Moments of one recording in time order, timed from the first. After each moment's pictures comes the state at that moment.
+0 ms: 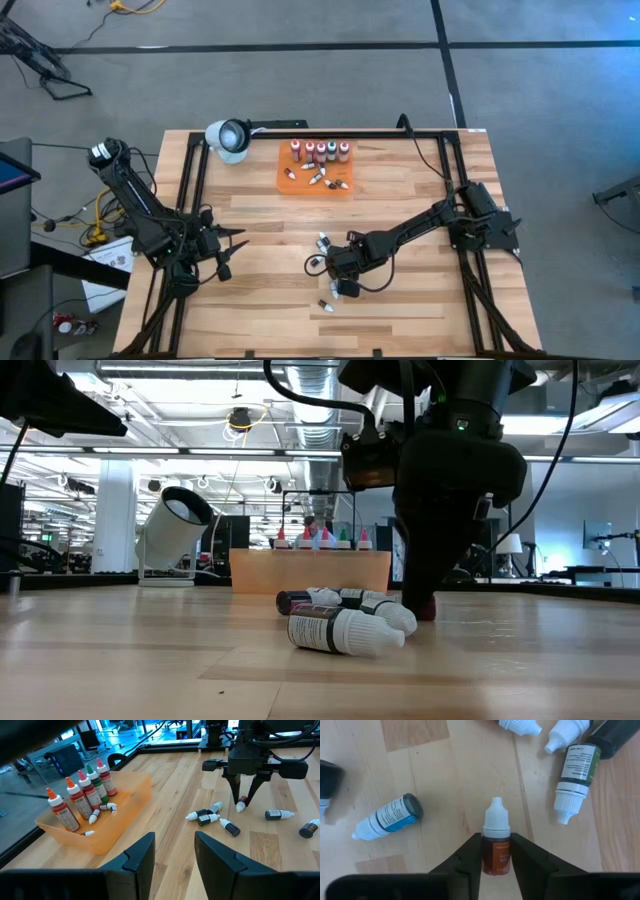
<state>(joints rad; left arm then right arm) -0.96 0.98 0.52 -0.55 -1.22 -0.85 0.33 1.99 1.28 -0.58 0.08 0.46</state>
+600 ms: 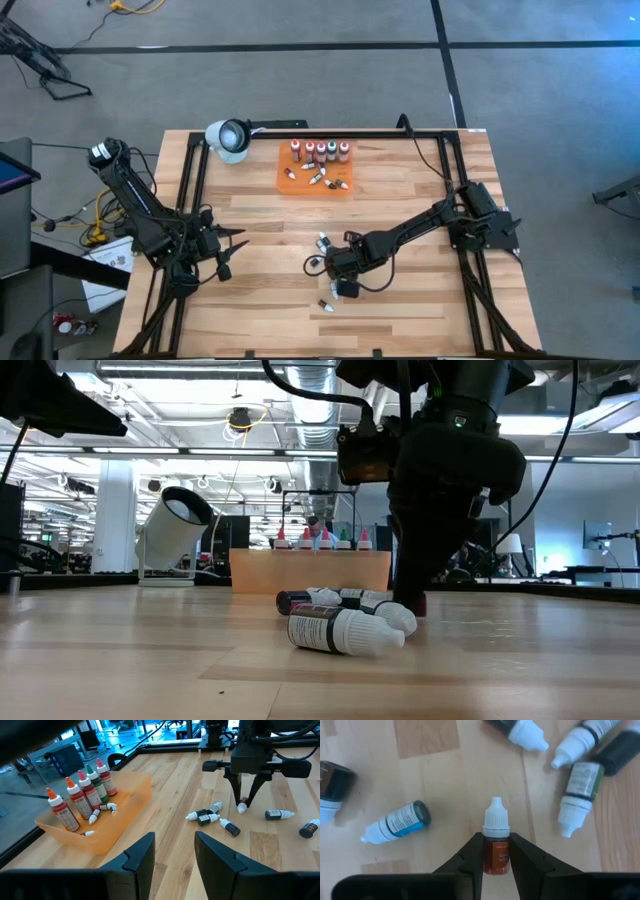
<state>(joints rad) -0.96 0.98 0.52 -0.55 -1.22 -0.85 0.33 1.99 1.29 -0.55 0.08 0.42</state>
